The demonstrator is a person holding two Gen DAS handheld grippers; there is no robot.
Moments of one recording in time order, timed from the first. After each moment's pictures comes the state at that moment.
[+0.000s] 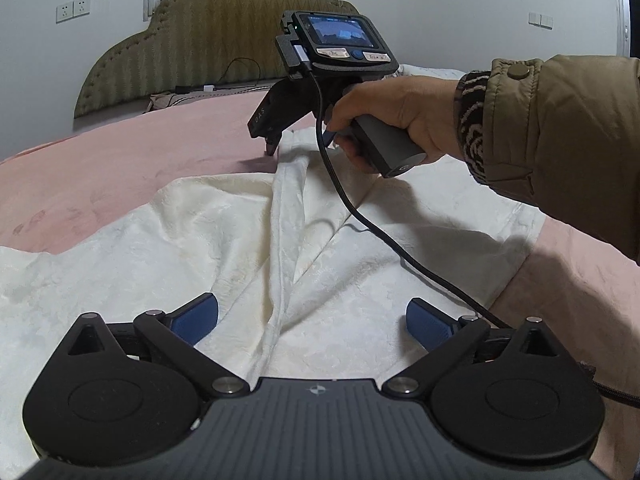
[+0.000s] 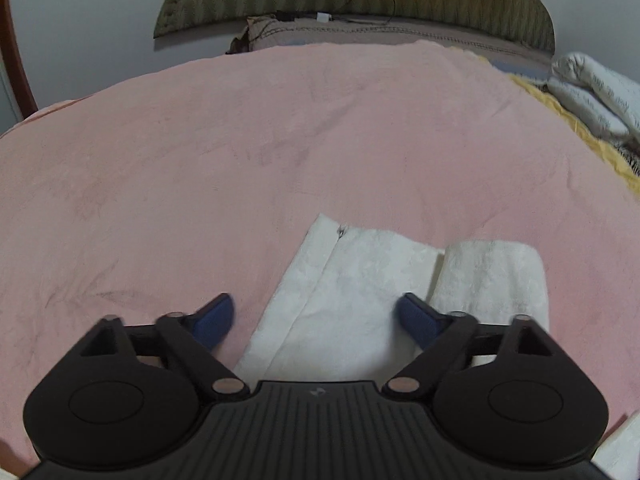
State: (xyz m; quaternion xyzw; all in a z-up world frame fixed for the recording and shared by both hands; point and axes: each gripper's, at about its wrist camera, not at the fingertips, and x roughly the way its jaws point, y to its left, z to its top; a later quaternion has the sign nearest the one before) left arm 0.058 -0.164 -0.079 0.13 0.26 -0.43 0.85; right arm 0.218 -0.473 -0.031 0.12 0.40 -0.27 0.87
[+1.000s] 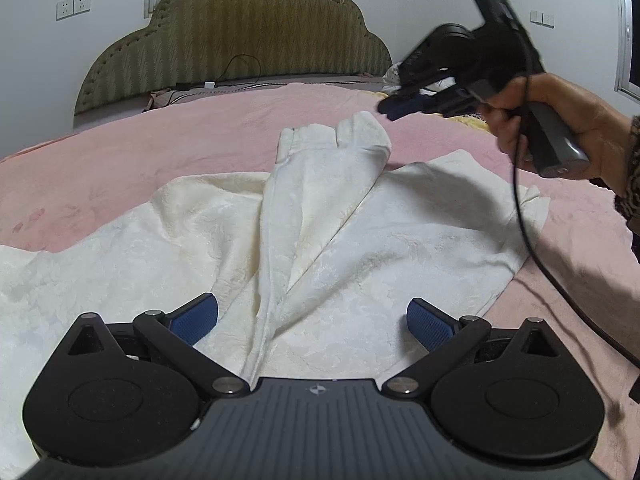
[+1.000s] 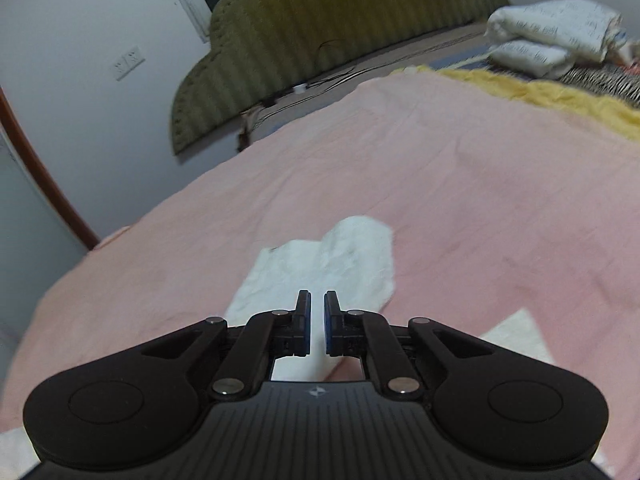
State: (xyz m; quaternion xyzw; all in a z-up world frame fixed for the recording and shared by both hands) left arm 0.059 -0.167 -0.077 0.13 0.27 -0.43 0.85; right arm 0.052 -0.522 0.014 0.31 0.26 -0.21 0.89
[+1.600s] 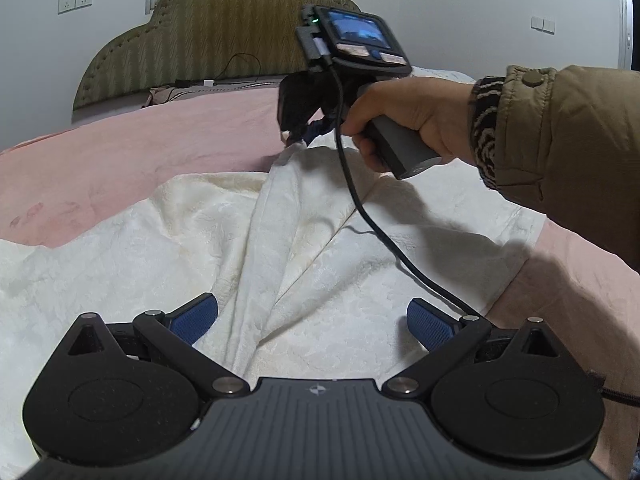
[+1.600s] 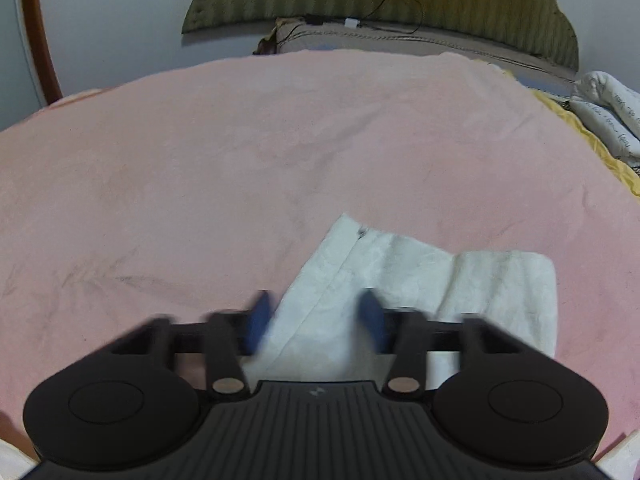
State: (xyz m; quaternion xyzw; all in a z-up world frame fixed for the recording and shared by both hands) left arm 0.062 -0.165 -0.077 0.12 0.27 -0.44 0.85; right arm 0.212 -0.475 -0.029 0.13 0.39 -0.24 0.88
